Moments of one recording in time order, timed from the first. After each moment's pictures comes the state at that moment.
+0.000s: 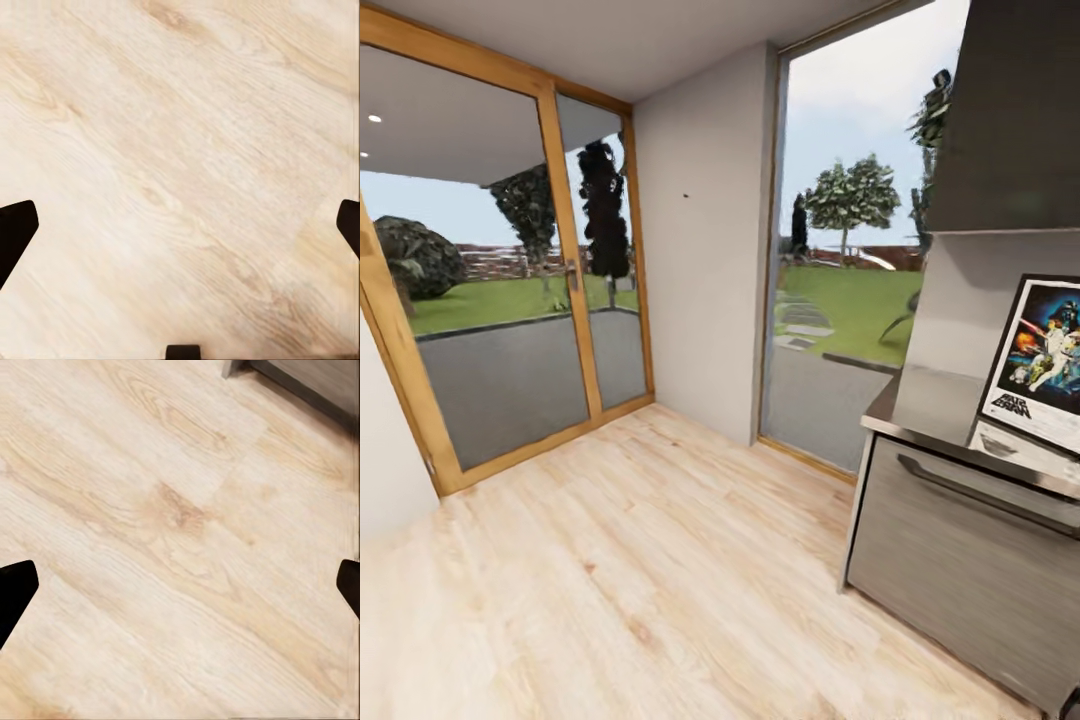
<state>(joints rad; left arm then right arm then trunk) 0.06 0.03 0.00 -0.63 0.00 -0.10 0.00 -0.13 -0.07 -0.04 -0.49 0.00 -0.10 0.00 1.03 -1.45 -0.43</state>
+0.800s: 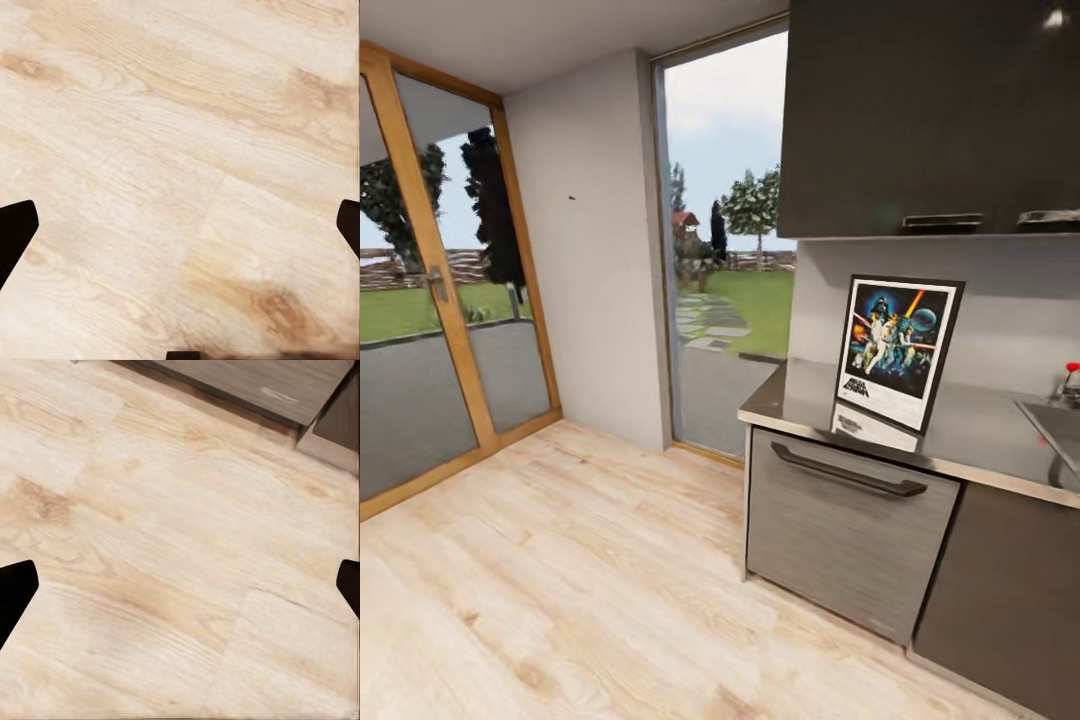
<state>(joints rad) 0.06 0.03 0.00 -0.63 0.00 -0.10 0.00 -0.13 -0.07 -0.04 -0.49 0.00 -0.10 0.00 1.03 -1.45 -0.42</state>
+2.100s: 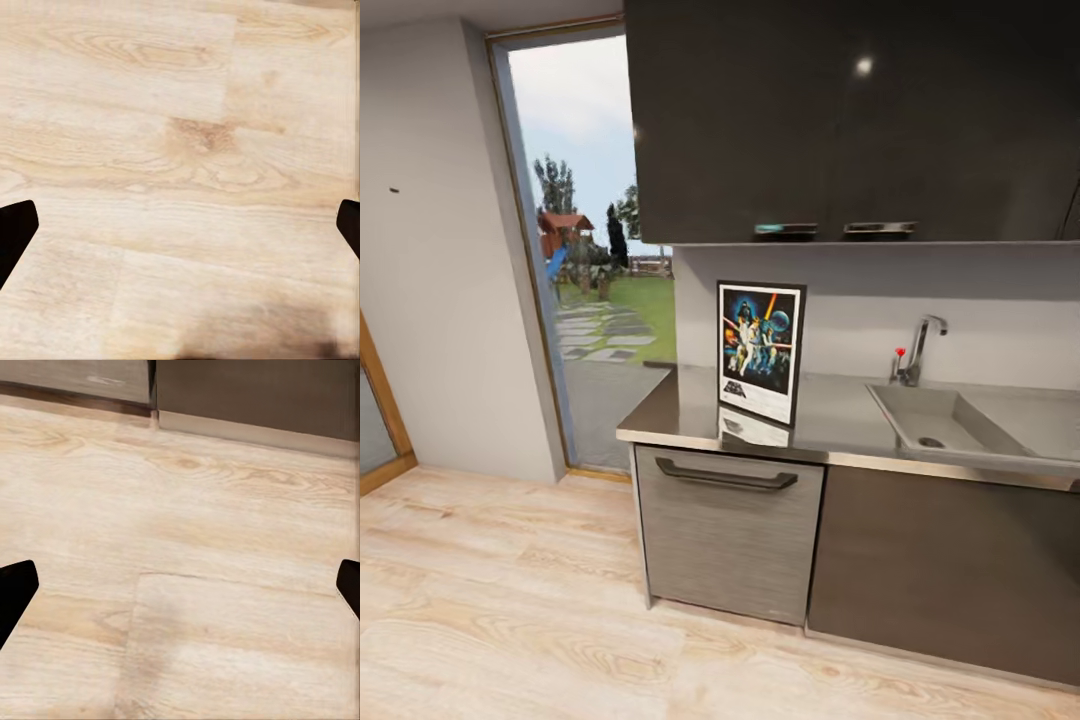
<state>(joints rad) 0.06 0.03 0.00 -0.63 0.00 -0.10 0.00 -0.13 -0.07 -0.04 -0.49 0.00 -0.10 0.00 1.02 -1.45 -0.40</state>
